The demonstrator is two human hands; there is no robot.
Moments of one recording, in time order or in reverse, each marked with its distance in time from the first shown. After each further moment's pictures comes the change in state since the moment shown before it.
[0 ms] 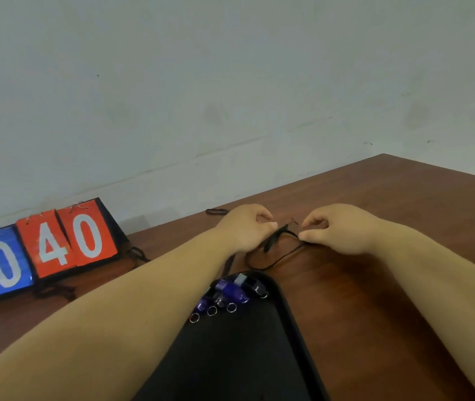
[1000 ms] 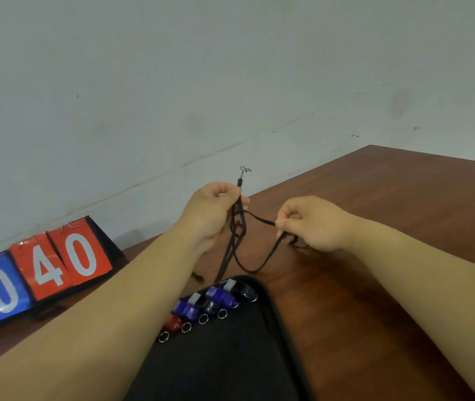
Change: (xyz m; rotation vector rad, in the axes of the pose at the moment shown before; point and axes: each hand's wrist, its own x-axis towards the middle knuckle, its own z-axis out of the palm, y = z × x) left_hand -0.013 0.016 -0.029 -0.863 0.242 -0.116; right_hand -0.010 -0.023 0.006 0.327 0.079 -0.110
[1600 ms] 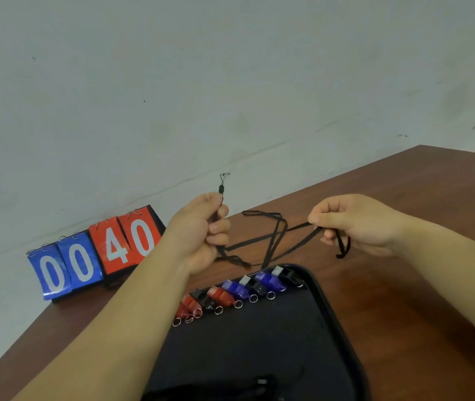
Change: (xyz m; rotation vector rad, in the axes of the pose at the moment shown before) left_hand -0.089 0.023 -0.090 -0.496 0.026 -0.144; right_hand -0.022 -0.027 0.007 0.677 -0.126 0.131
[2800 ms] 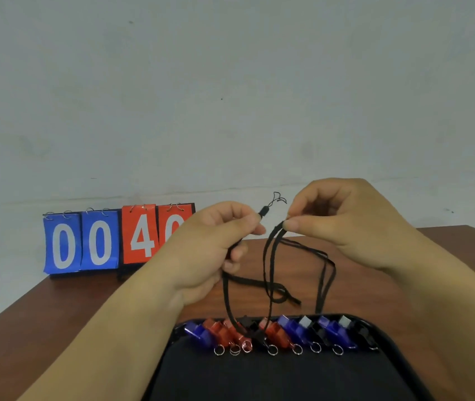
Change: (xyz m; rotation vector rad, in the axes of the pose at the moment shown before) left_hand -0.038 0.046 -0.101 0.165 -0.108 0.194; right_hand 0.009 -0.123 0.162 -0.416 0.008 -0.594
